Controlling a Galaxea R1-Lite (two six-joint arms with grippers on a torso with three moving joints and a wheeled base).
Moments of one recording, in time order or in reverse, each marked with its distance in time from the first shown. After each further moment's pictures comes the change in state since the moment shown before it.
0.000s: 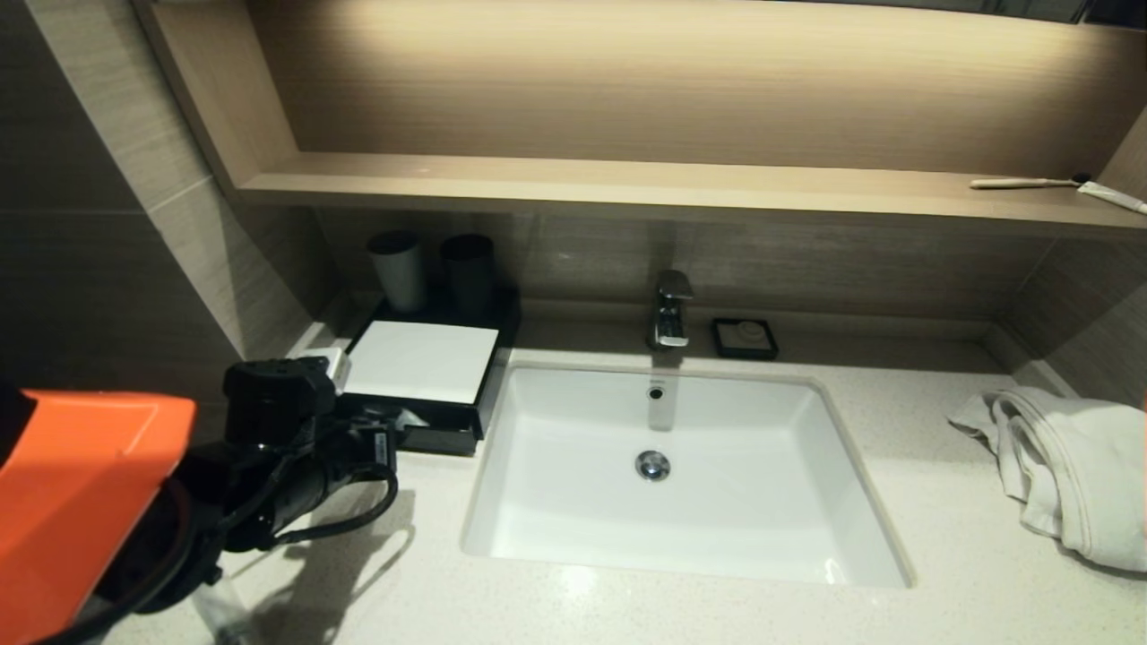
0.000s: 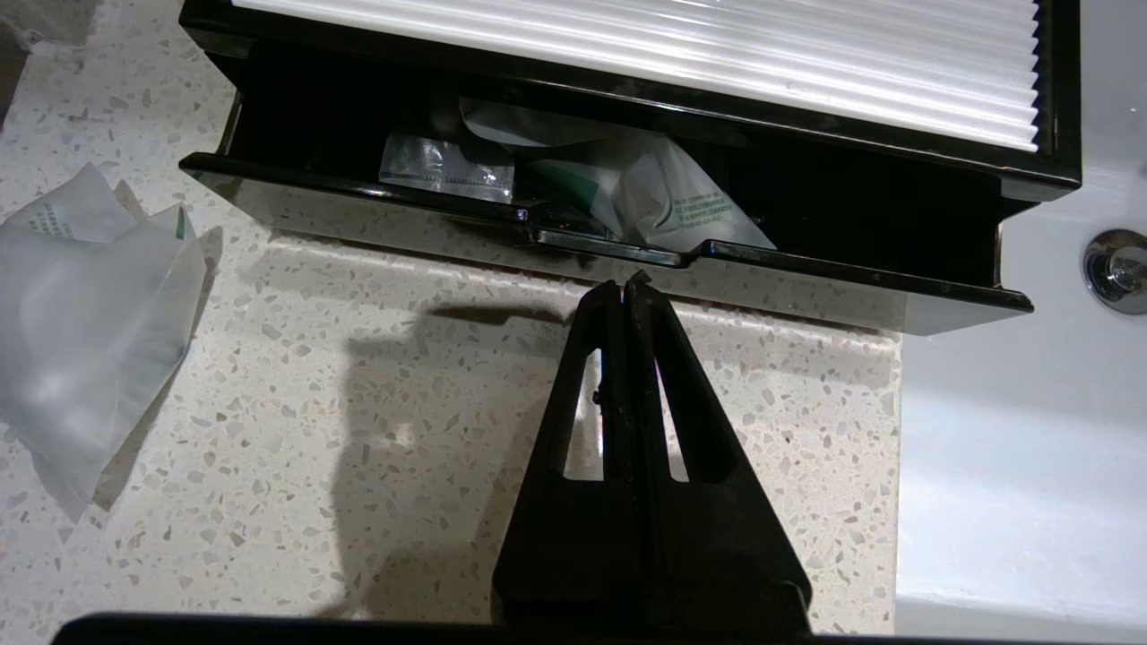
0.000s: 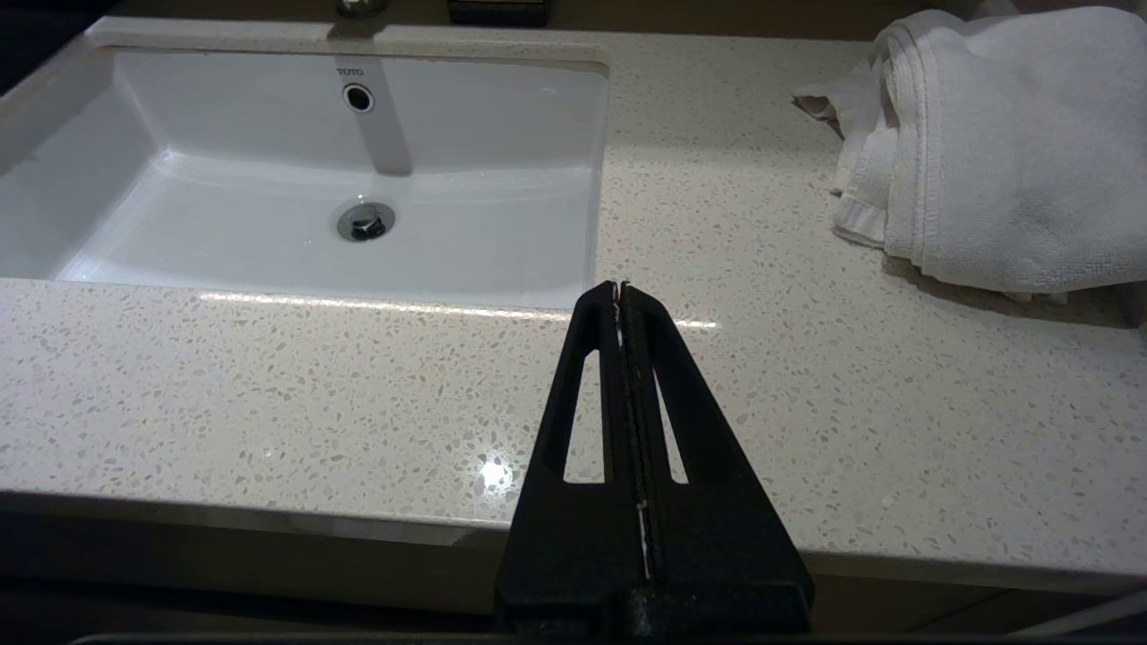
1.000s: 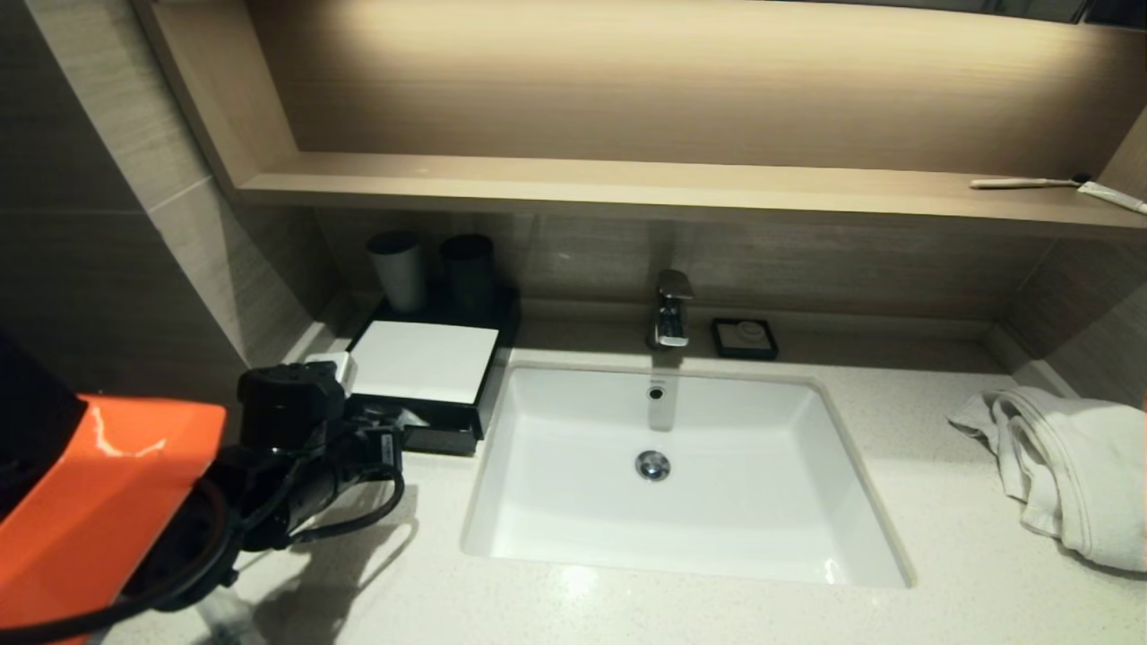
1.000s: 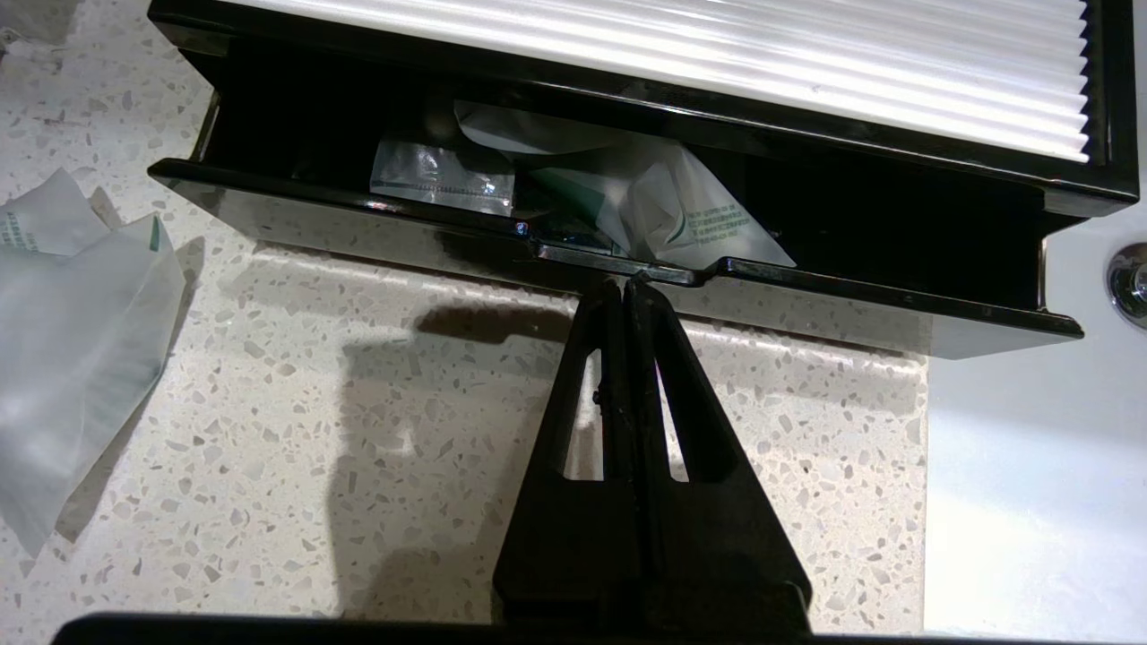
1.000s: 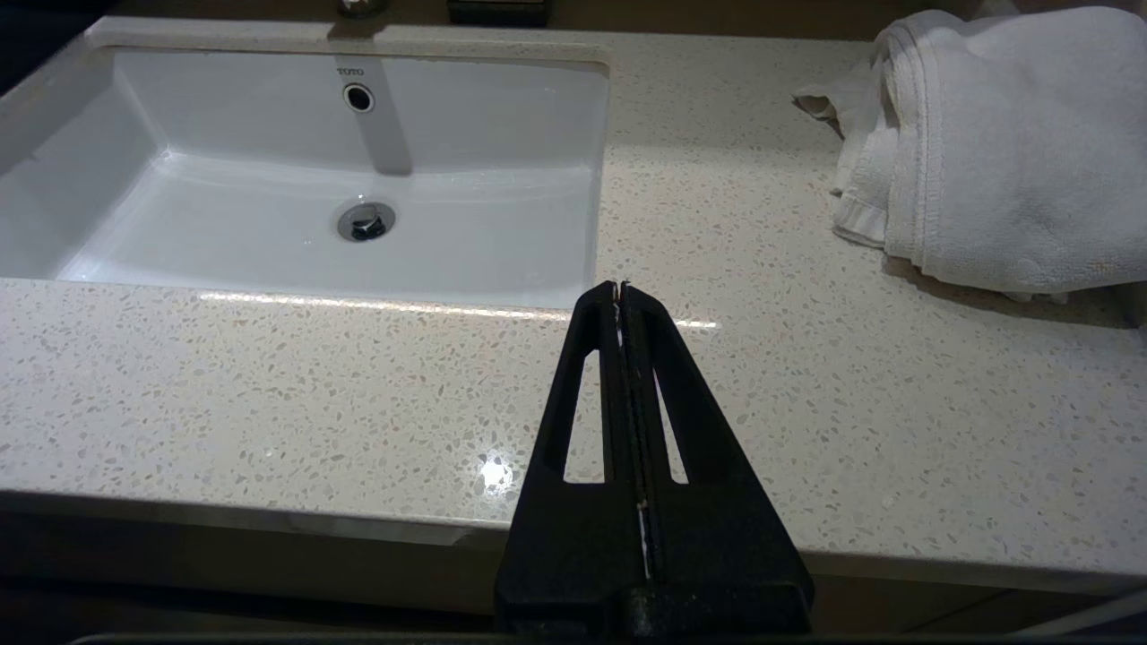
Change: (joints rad) left arm 0.002 0.059 0.001 -0.070 0.009 0.002; right arm 0.000 0.000 0.000 0.000 0.000 0.000
